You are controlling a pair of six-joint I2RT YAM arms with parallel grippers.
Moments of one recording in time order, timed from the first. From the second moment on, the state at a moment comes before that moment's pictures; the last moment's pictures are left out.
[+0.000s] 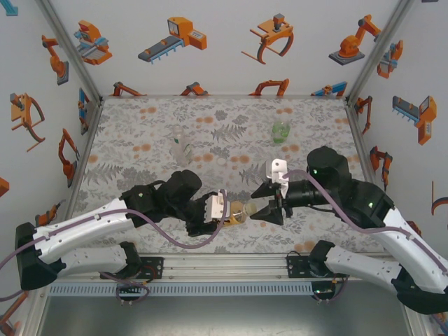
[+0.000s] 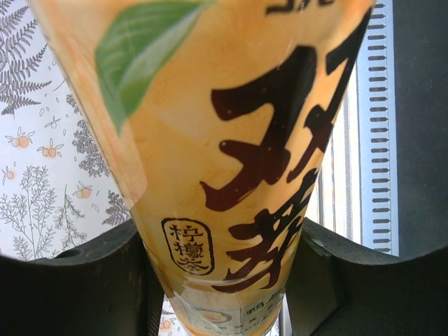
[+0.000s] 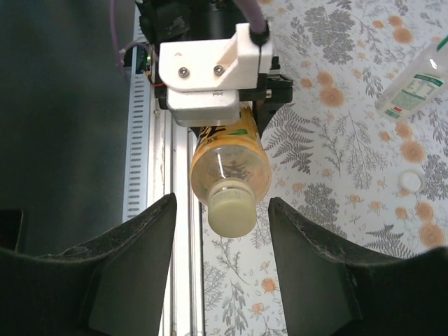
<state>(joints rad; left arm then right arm) -1.14 1.06 0.93 -0.64 0.34 0.43 0.89 0.85 1.22 -0.82 -0.62 -0.30</state>
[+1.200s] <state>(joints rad) -1.14 1.07 0.93 -0.65 0.34 0.43 0.89 0.80 1.10 -0.74 -0.58 -0.25</state>
